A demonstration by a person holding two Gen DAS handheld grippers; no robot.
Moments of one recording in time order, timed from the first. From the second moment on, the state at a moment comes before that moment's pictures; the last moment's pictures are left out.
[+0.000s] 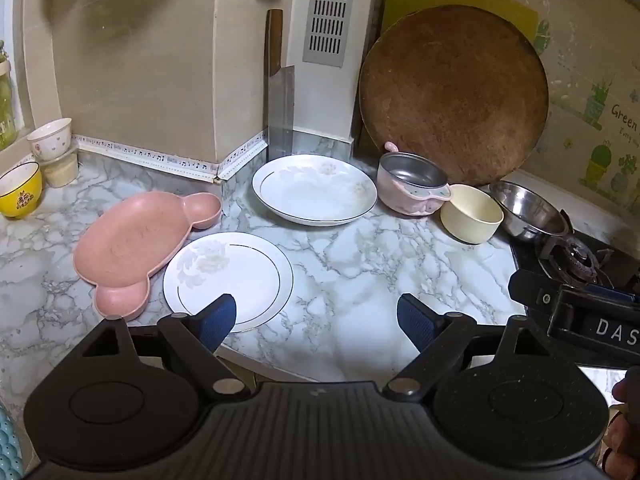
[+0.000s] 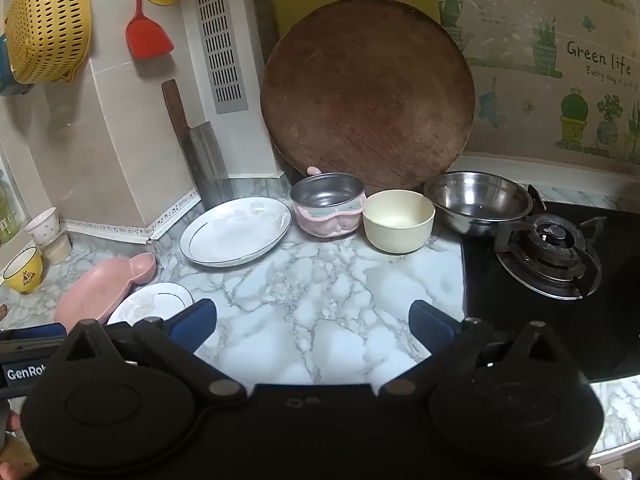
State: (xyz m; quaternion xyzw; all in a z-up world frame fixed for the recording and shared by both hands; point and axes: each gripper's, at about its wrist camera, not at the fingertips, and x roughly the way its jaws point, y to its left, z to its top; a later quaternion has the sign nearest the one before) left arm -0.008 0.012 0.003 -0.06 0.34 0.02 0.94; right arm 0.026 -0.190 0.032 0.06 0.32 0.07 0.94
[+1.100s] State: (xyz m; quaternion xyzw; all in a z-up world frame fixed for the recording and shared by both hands) left arm 0.013 0.023 0.004 -0.08 0.33 0.03 0.94; right arm 0.050 -0.175 0.027 0.06 0.31 0.09 0.94
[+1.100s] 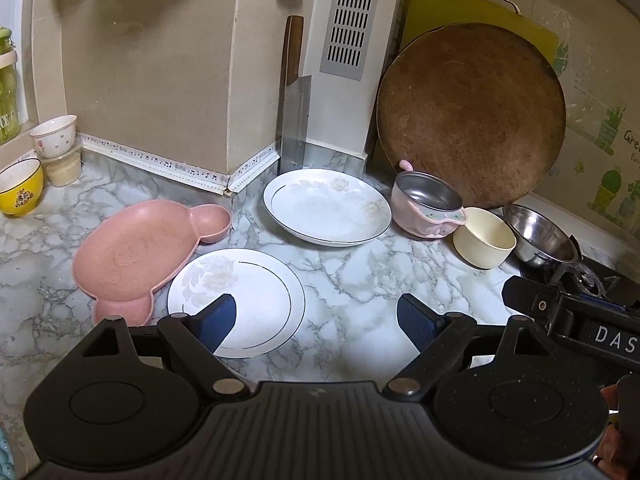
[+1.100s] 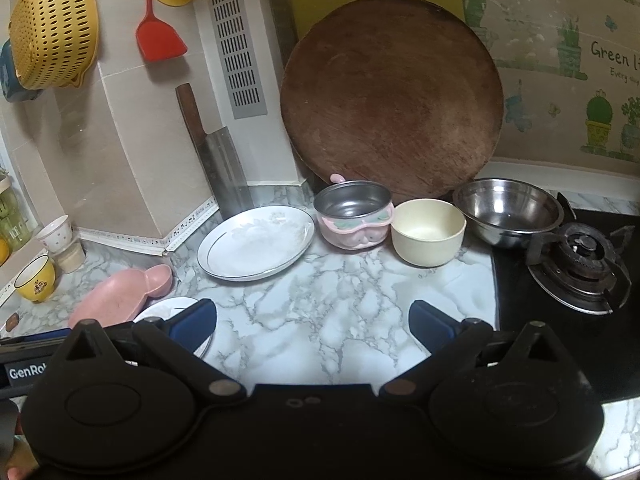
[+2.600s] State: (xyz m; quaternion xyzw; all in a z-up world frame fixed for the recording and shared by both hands) left arm 0.043 0.040 0.010 -0.07 0.31 0.04 0.95; right arm 0.072 -0.149 0.032 0.05 0.29 0.13 0.95
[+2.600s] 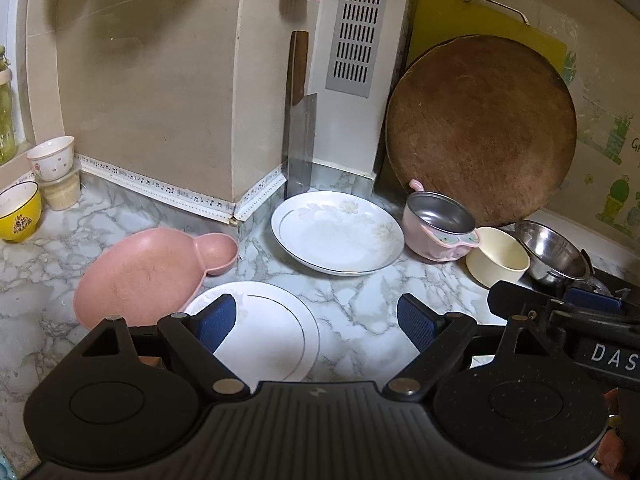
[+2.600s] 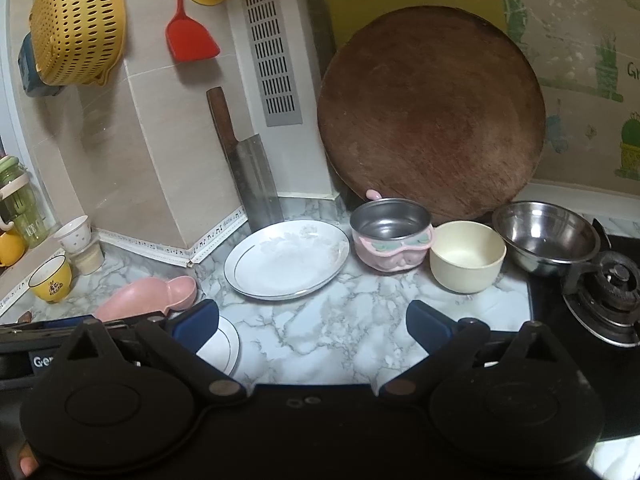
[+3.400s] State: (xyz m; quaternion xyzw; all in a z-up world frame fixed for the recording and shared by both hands) left arm 0.216 0.087 -0.043 -0.08 0.38 0.08 0.92; right arm 0.228 -0.119 -0.032 0.03 0.38 0.13 0.92
